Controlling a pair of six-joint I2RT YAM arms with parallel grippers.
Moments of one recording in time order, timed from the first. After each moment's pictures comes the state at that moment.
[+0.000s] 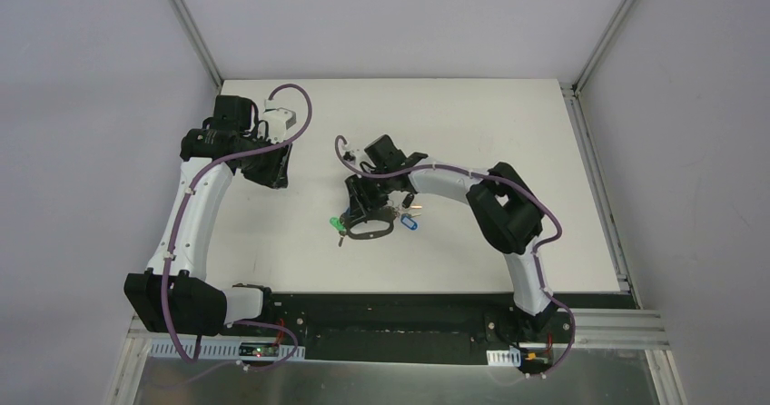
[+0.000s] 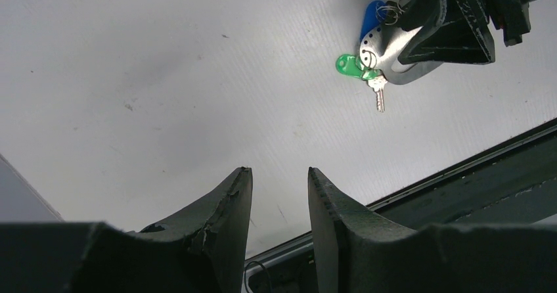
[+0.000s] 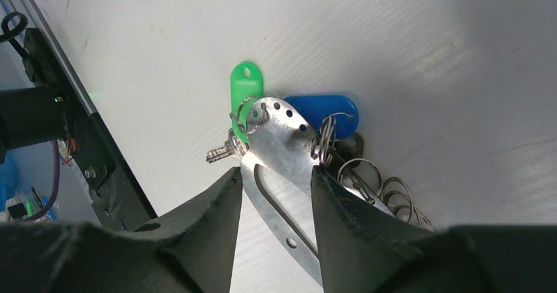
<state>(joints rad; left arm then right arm) -0.04 1.26 1.33 -1.11 0.26 0.30 0.82 2.10 1.47 -0.34 -0.54 0.24</state>
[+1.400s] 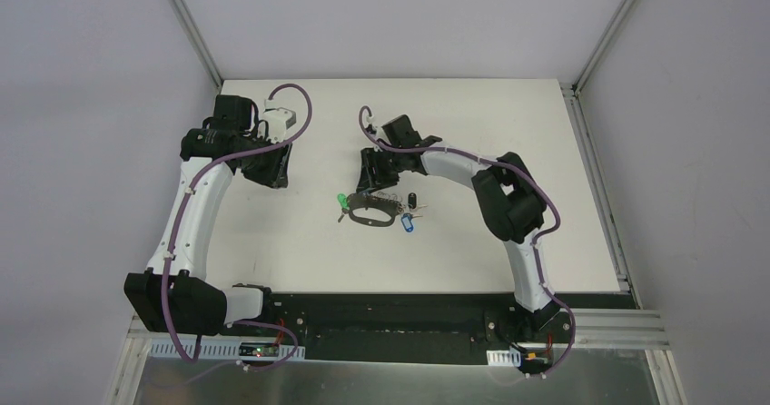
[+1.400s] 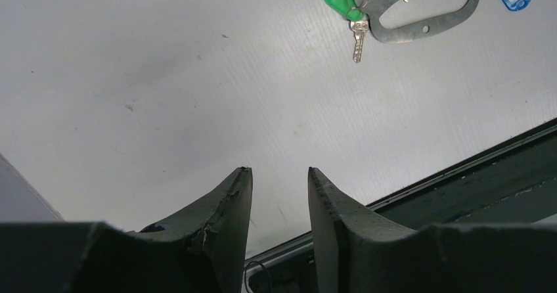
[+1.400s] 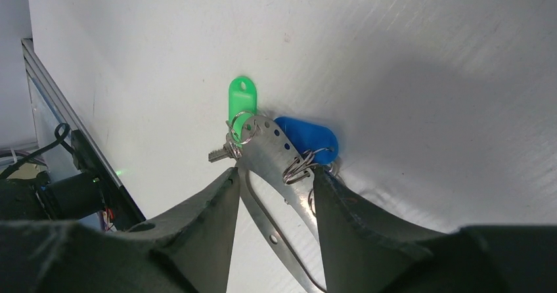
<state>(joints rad) -0.04 1.26 1.33 -1.11 0.26 0.30 0.69 2.15 1.56 -0.31 -0.52 0.42</state>
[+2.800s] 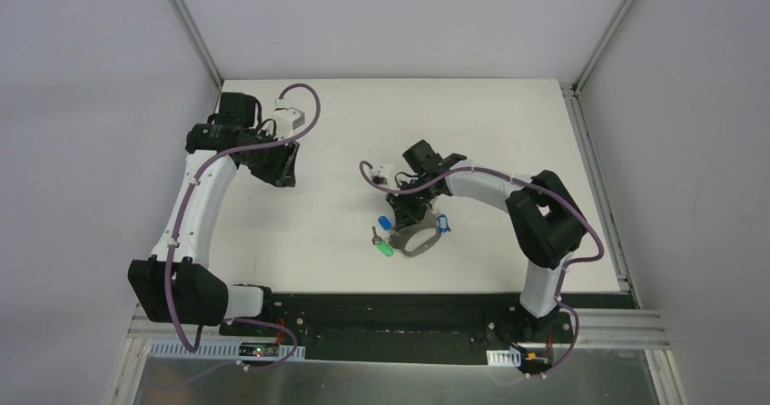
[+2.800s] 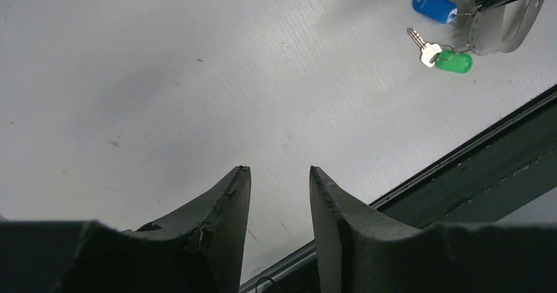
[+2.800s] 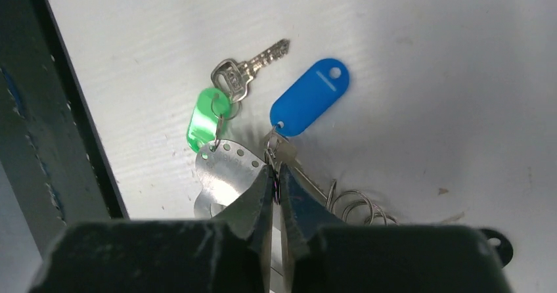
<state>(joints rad) -0.04 1.31 1.34 -1.10 0.36 0.39 0.70 1.86 1.22 -0.55 -0.62 -0.39</state>
